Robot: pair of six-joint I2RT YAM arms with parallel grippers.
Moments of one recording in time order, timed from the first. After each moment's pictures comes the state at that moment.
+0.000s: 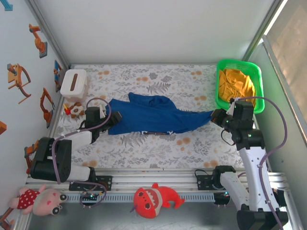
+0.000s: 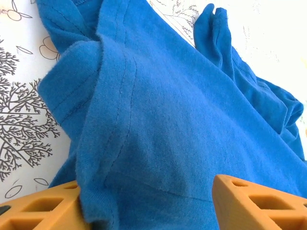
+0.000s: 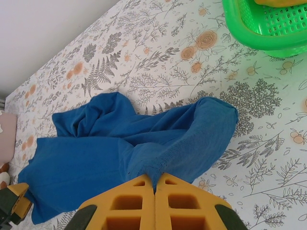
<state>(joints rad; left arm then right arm) -0.20 1.38 0.44 0.24 0.29 -0.68 0.02 0.77 0.89 -0.79 -0.25 0.56</state>
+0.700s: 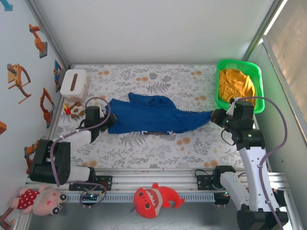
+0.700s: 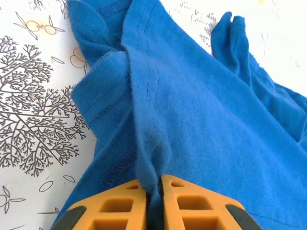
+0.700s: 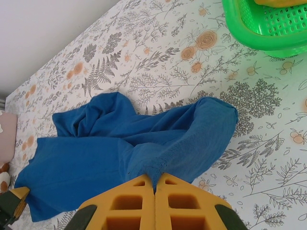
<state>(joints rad) -0.20 1.34 0.46 0.14 0.22 -0.66 0.02 0.77 0.89 -0.79 -0.25 0.56</state>
